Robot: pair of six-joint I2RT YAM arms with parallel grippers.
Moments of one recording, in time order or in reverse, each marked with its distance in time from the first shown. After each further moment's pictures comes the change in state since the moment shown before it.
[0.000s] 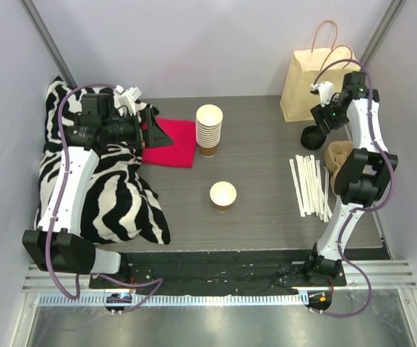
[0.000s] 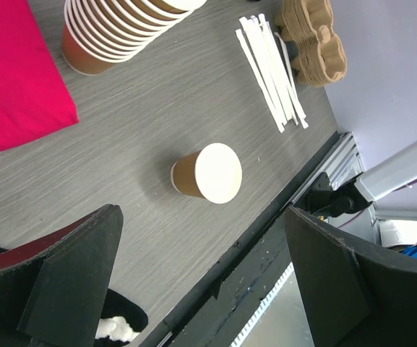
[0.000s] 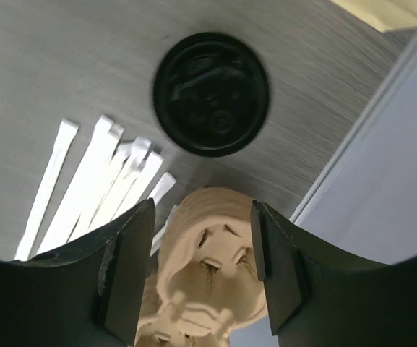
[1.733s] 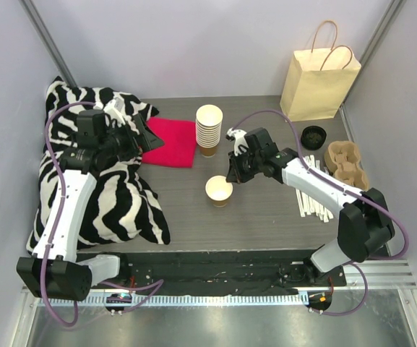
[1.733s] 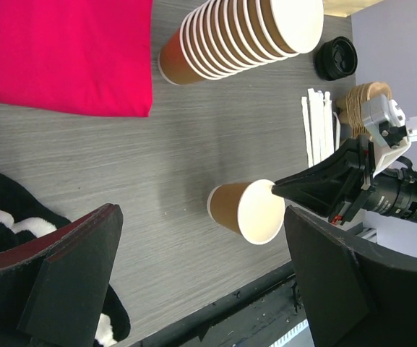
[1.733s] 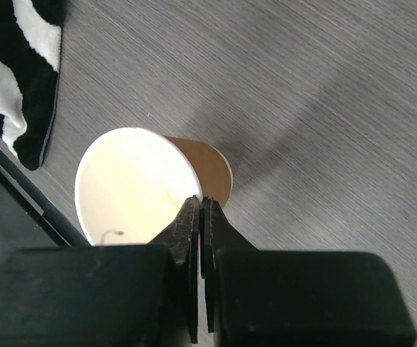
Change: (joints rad) left arm -0.001 -0.188 -0.212 0.128 -0.348 -0.266; right arm 0.778 -0.499 -0.808 0.564 -0.135 0.922
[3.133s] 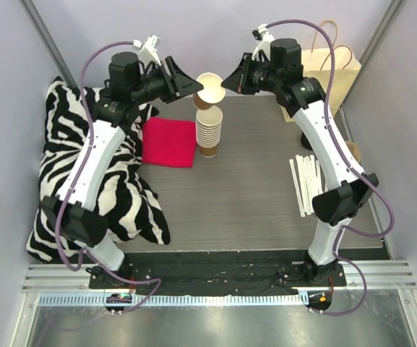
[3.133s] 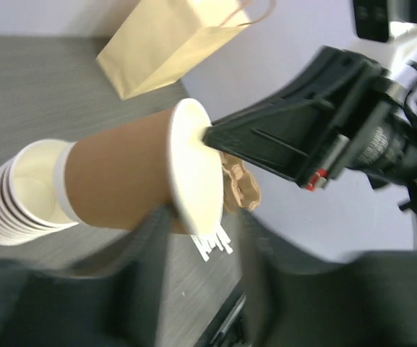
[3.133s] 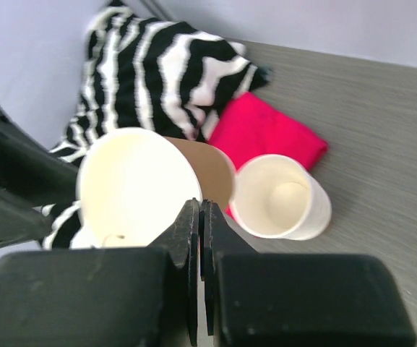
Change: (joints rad) left arm -0.246 0.484 0.592 0.286 0.109 -0.246; right arm -0.174 0.362 1.061 -0.199 -0.042 0.283
